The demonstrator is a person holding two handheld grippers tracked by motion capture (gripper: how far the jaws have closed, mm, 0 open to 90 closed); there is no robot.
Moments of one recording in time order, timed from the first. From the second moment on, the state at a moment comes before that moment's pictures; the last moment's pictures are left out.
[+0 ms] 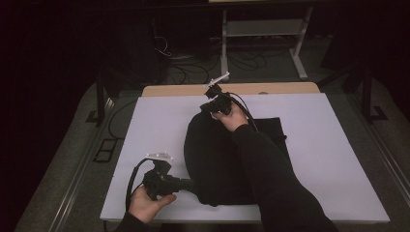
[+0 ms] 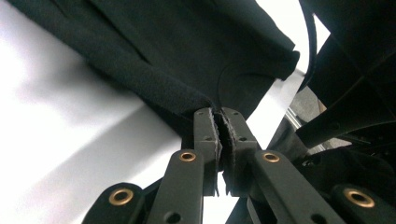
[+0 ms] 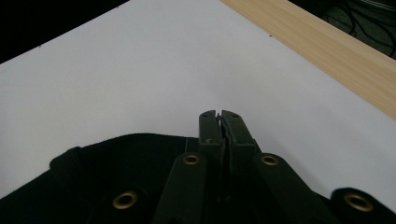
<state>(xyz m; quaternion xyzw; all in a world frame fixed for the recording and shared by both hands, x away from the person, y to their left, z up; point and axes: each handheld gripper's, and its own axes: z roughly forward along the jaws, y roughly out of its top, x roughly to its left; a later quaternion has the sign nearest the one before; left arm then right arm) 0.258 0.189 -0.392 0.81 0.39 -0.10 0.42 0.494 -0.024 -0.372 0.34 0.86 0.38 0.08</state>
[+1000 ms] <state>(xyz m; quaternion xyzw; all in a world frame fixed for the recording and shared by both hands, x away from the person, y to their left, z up) 0.274 0.131 -0.356 0.81 0.33 -0.12 0.46 0.486 -0.090 -0.362 0.37 0.84 0.39 0.10</state>
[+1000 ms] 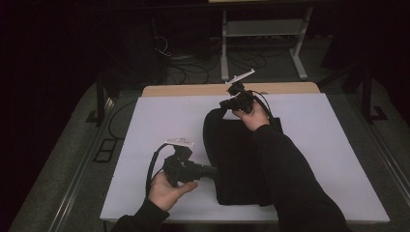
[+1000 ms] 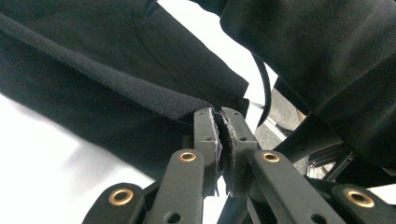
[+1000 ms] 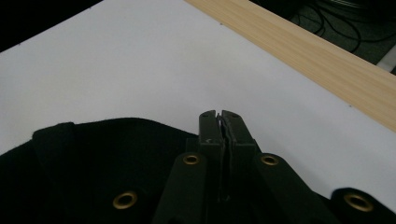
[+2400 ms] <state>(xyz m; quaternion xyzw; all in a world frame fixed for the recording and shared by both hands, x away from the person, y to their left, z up) 0.288 0.045 -0.373 0.82 0.29 -0.19 0.46 0.484 -0.156 -0.372 0.41 0.82 0.40 0.11</state>
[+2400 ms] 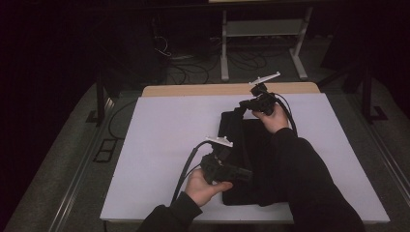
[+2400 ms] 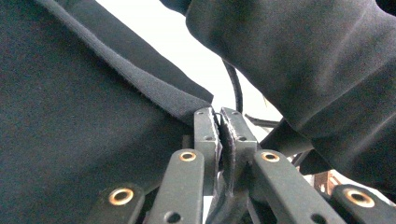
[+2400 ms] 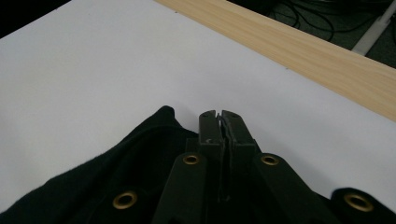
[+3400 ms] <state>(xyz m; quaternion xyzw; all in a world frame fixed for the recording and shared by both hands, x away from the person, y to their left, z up) 0.294 -0.030 -0.392 0.84 0.25 -0.21 0.43 0.480 -0.219 -0.383 0.44 0.80 0.40 0.12</state>
